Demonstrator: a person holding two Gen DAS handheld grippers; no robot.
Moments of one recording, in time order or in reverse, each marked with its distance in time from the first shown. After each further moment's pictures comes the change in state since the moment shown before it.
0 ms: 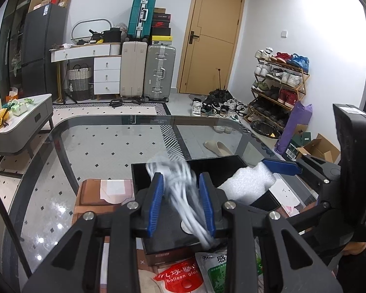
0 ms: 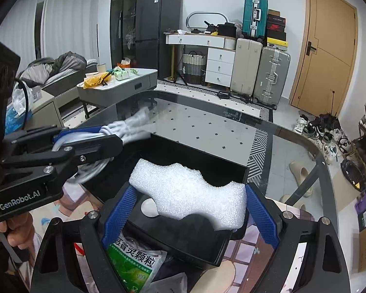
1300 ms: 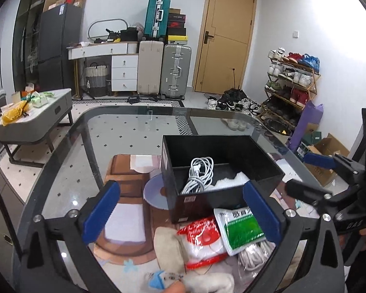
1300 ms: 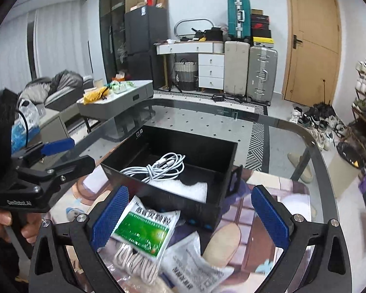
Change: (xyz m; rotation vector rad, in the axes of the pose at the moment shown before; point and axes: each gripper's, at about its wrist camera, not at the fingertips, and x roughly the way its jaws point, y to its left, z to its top) left arm -0.048 0.010 -0.037 -0.018 0.002 0.105; right arm -0.065 -0.003 -0.043 0.141 -0.063 -0.001
